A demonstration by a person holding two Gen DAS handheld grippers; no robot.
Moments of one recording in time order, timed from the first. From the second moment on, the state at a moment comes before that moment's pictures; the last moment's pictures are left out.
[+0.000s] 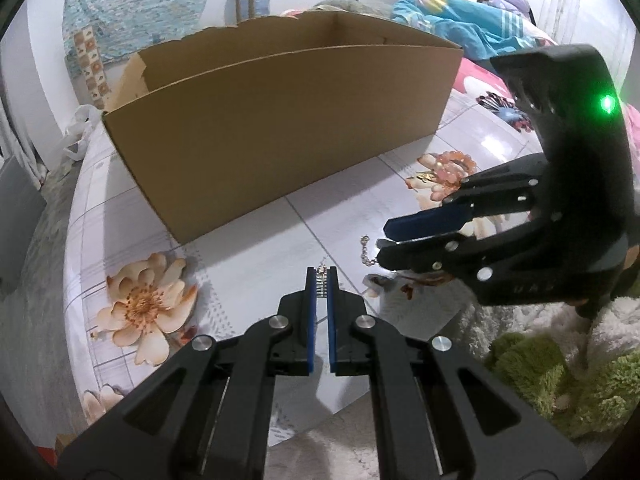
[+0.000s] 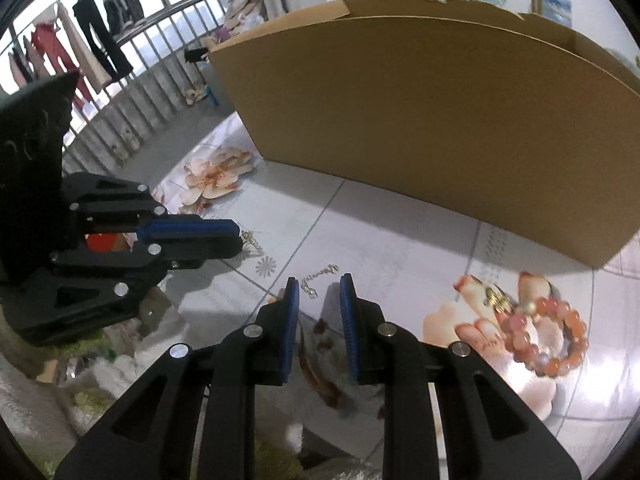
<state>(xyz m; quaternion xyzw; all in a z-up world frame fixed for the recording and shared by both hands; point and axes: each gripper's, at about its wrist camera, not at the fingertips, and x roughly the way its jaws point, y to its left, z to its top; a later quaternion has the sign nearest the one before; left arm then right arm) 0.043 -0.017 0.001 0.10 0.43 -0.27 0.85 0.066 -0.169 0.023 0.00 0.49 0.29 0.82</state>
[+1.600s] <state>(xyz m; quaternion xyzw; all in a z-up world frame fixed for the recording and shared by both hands) 0.039 0.002 0.003 0.08 0.42 -0.25 0.87 0.062 -0.145 0.025 -0.08 0.48 0.27 0.83</state>
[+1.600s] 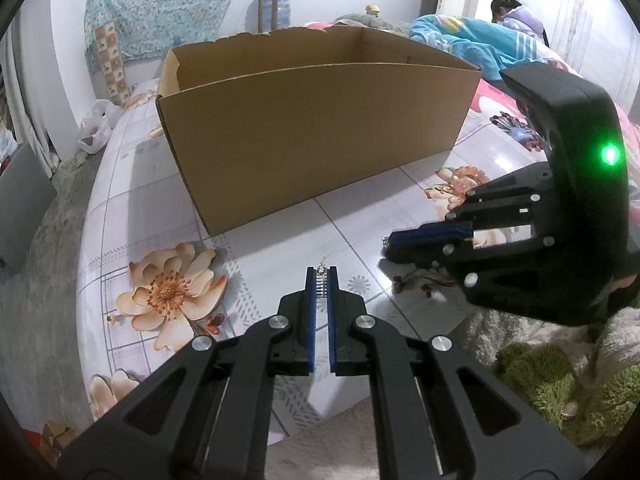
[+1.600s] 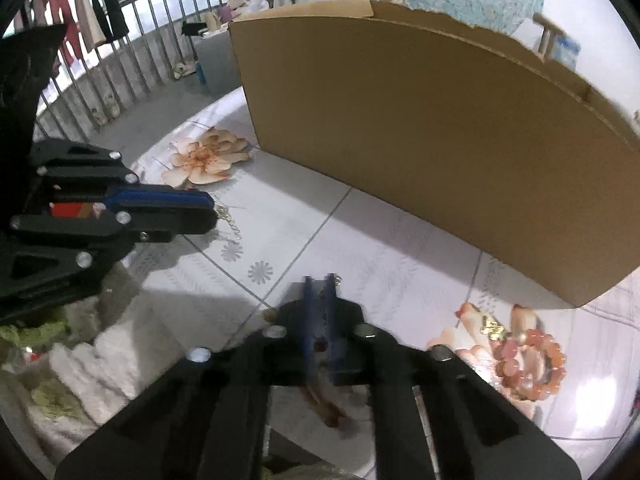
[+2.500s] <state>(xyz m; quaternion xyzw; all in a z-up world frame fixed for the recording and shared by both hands) 0.037 0.004 0.002 0.07 0.41 -0.24 0.87 0.062 -0.162 0.038 -0.07 0.49 0.31 0.81</state>
